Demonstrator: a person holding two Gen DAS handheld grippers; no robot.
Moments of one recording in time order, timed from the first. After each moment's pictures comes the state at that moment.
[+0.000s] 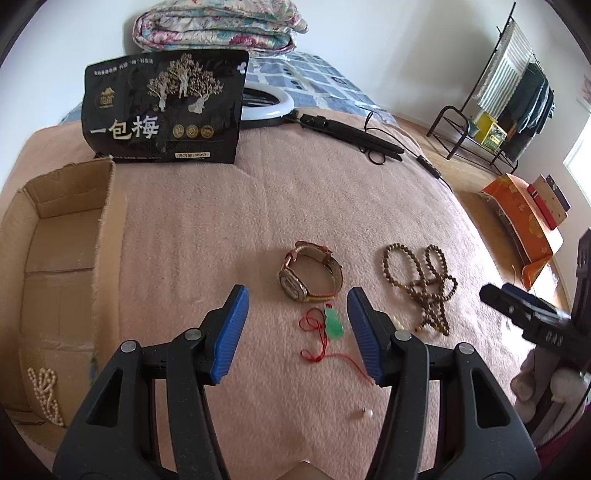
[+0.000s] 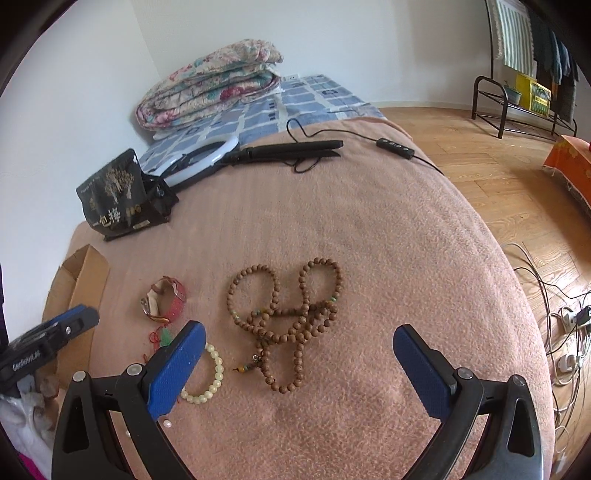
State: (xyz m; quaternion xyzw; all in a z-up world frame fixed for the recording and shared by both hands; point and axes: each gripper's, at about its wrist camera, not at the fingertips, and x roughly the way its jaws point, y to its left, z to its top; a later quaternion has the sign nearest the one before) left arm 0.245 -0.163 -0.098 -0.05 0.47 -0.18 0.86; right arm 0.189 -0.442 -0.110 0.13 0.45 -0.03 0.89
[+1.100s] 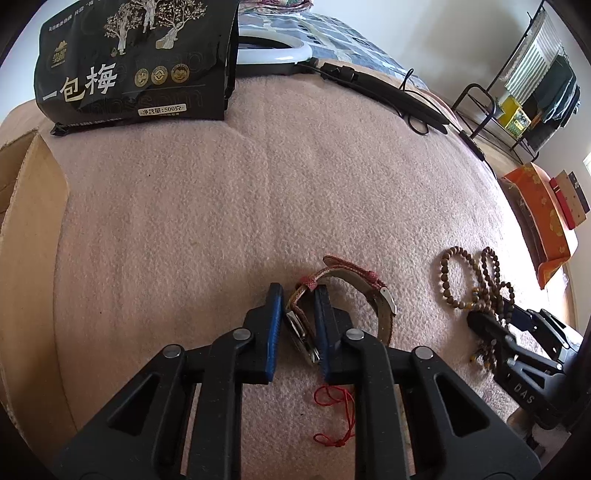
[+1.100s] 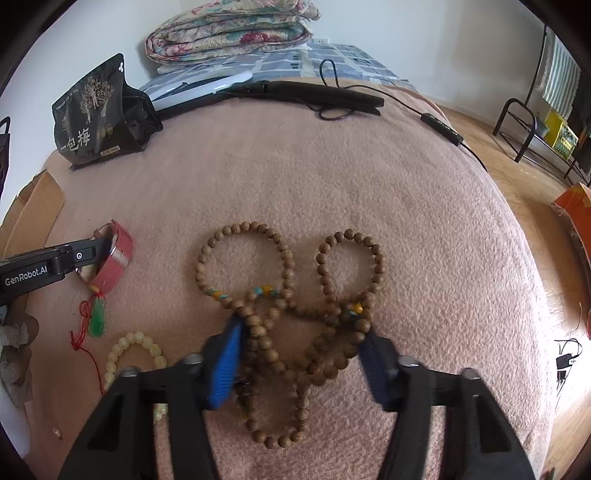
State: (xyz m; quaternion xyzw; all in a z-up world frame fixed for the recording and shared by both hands) left arm 0.308 -0.195 -0.167 -0.03 0.53 -0.16 0.83; right arm 0.243 -0.412 -0.172 0.02 0.51 -0.02 0.86
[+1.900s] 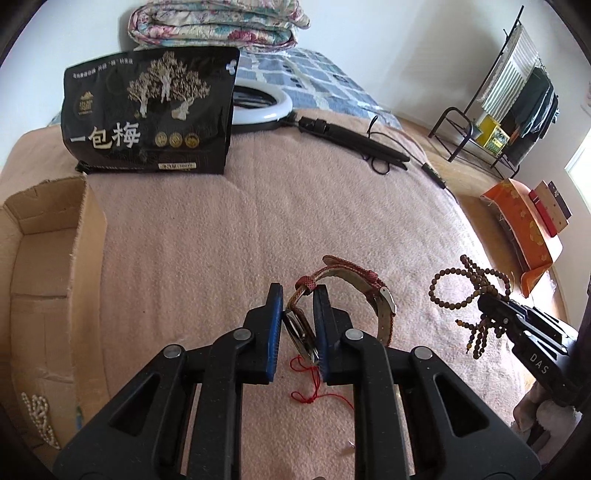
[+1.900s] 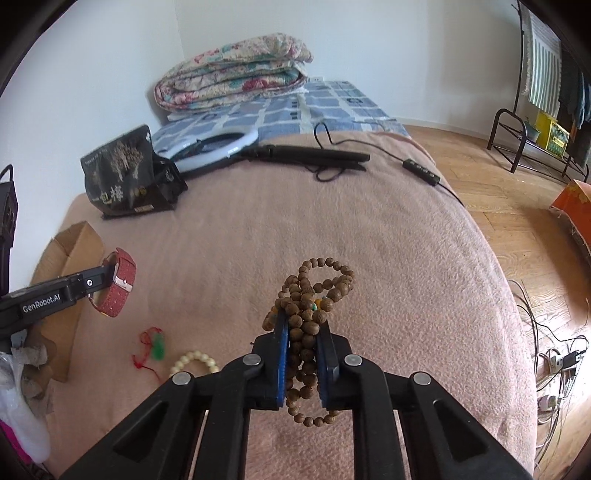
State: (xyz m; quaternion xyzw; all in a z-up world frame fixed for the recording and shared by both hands) left arm 0.272 -0.175 -0.094 -0.05 0.47 -0.18 0.86; right arm 0.213 -0.418 -0.100 0.06 0.44 -0.01 0.90
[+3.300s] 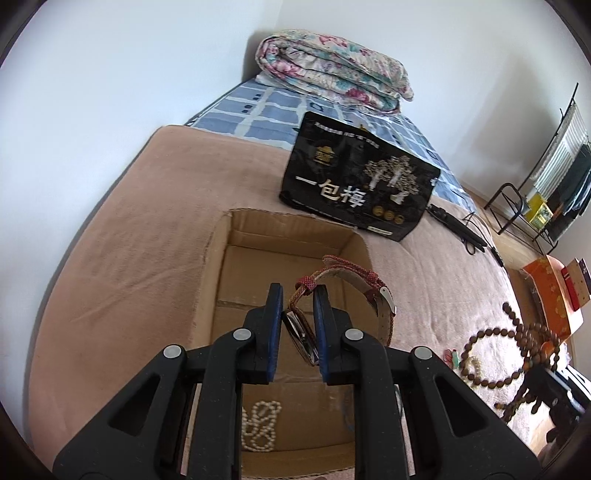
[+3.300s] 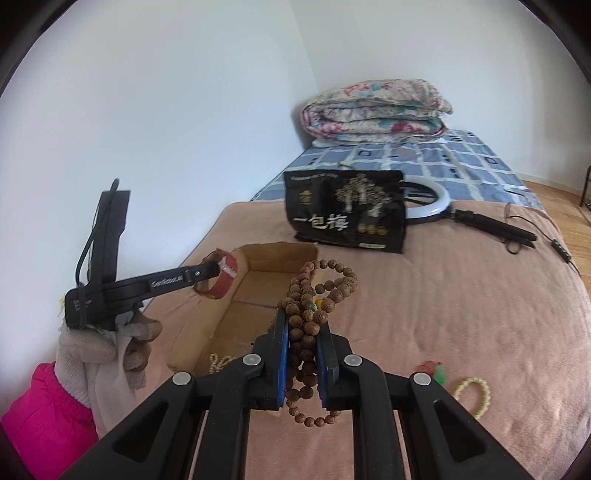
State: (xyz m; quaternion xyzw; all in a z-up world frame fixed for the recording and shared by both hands) left arm 0.253 0.071 -0.044 -0.12 0.42 -0.05 0.90; right arm 0.175 -0.172 -0.019 0.06 0.37 0.19 0.91
